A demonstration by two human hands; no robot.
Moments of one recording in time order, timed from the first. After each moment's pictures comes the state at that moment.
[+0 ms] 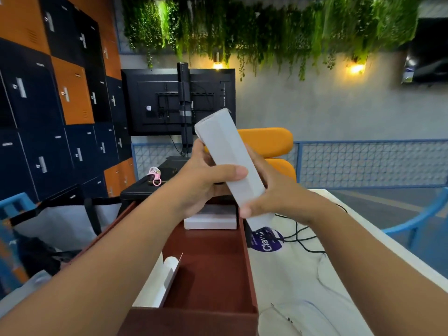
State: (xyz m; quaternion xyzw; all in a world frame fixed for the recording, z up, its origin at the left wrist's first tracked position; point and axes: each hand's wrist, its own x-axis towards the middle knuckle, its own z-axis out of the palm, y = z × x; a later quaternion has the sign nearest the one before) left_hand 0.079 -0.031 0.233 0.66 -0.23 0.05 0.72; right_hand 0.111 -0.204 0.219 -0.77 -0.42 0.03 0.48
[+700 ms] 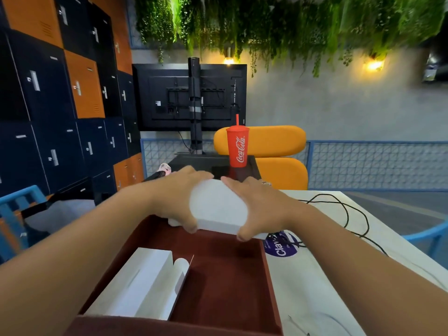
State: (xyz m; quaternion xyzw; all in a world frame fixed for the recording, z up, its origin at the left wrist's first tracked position) left_hand 0.111 0.059 0.222 0.99 -0.13 0.05 0.09; right_hand 0.143 -0.155 0.199 -0.92 -0.36 -0.08 0.08
